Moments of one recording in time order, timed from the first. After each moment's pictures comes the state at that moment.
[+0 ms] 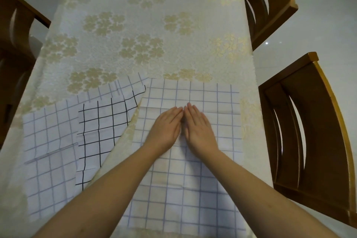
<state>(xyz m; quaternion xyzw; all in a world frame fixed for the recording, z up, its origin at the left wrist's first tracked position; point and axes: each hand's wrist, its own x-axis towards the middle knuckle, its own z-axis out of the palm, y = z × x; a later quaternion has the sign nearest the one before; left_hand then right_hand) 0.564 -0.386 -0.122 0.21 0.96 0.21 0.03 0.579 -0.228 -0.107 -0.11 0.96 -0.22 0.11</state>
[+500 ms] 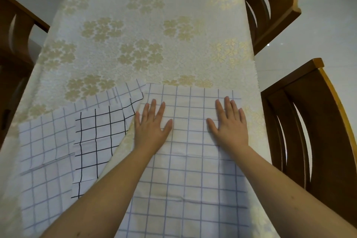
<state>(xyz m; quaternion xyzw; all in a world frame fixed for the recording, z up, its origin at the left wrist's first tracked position) 0.542 -0.412 -0.136 0.02 0.99 0.07 0.10 0.536 -0.143 -0.127 -0.01 0.99 -0.09 0.11</state>
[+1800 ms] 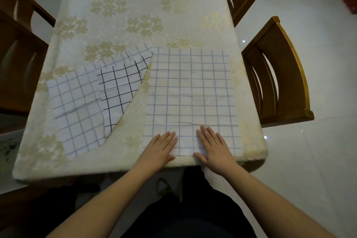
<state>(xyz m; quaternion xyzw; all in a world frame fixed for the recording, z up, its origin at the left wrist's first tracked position) 0.807 -0.472 -0.116 0.35 0.93 0.06 0.14 0.834 -0.216 -0.104 -0.10 0.96 -0.09 0.22</state>
